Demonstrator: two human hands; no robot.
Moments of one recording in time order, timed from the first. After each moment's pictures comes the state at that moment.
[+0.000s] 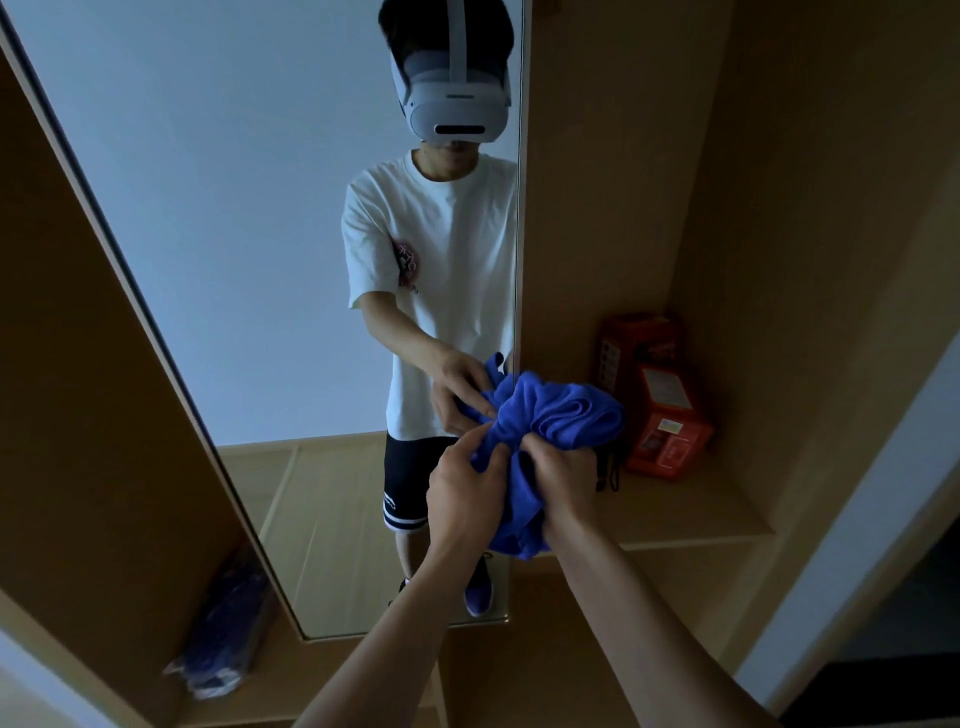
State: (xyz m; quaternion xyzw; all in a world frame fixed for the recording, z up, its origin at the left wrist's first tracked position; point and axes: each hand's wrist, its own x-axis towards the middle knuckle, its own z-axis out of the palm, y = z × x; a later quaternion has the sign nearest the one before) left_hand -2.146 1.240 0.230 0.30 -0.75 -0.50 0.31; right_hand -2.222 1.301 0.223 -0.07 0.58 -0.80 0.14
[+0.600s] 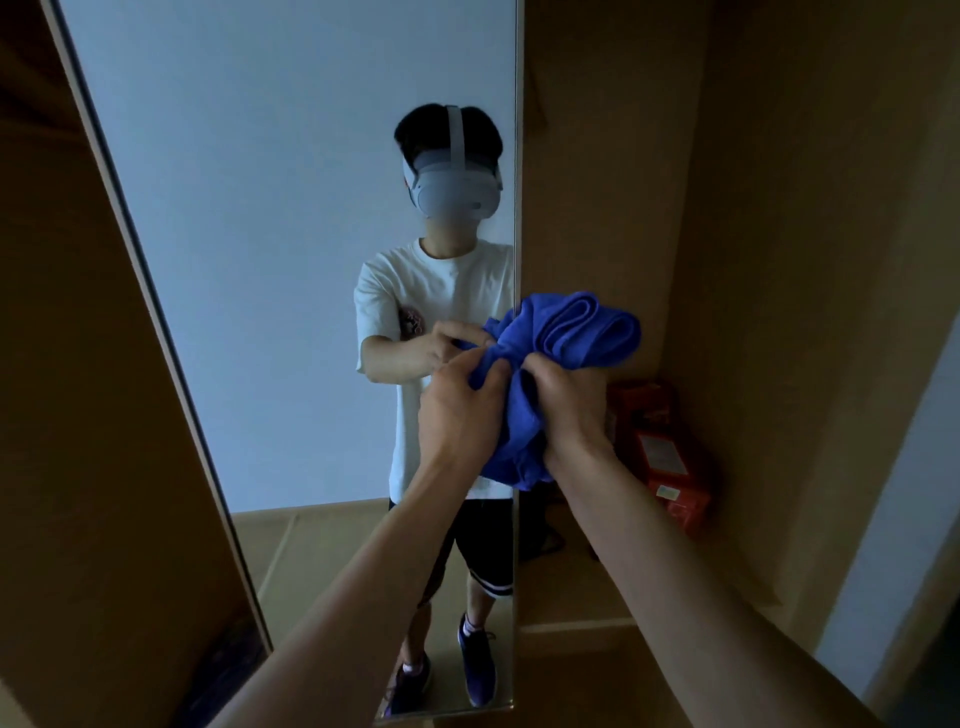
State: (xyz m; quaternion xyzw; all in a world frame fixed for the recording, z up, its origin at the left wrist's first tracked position) left_hand -2.163 1.222 0.370 0.21 -0.77 -0.44 0.42; right_hand -2.232 1.292 0.375 -0.17 0.55 -0.82 0.03
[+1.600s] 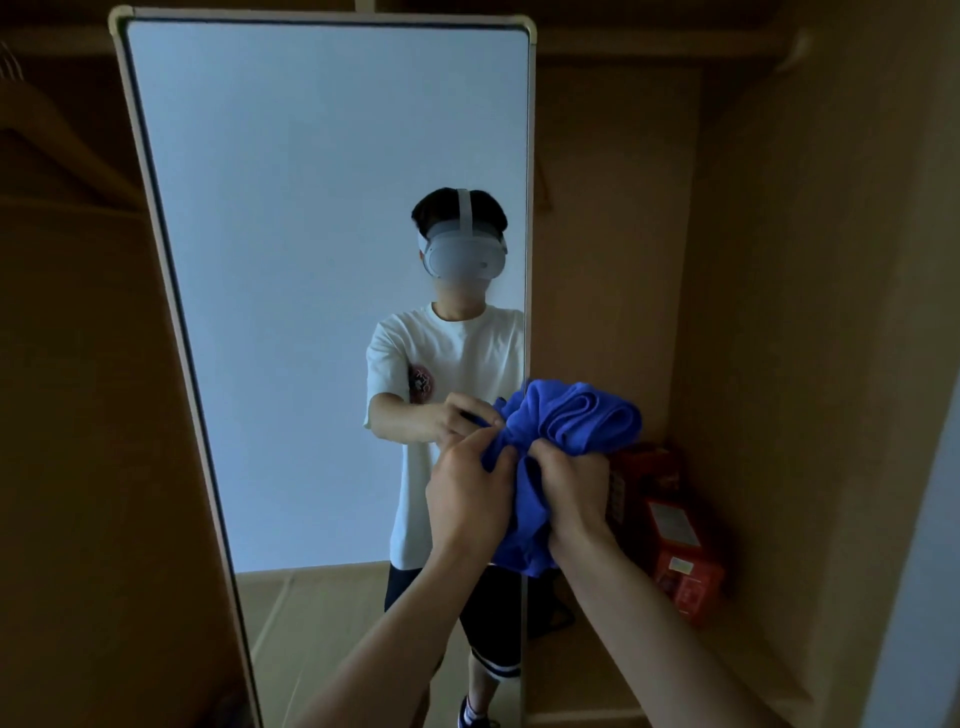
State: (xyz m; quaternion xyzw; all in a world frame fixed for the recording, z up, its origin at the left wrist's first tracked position) left_hand -2.159 1.225 0.362 0.22 -0.79 -0.37 0.43; right_hand -2.232 1.288 0.362 -0.15 0.55 -0.82 0.04
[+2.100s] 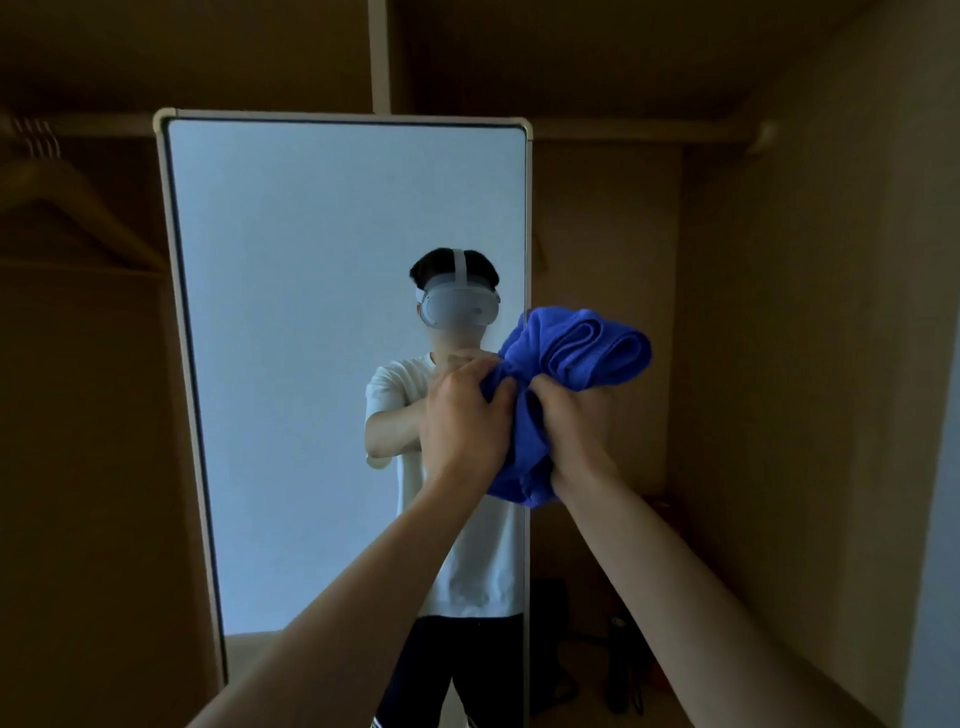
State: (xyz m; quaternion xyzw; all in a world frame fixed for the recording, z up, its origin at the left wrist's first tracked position) left_hand -2.170 1.209 0.474 0.15 -0.80 -0.25 0.53; right_hand -2.236 1.286 0.473 -0.26 0.50 -0.83 -0.05
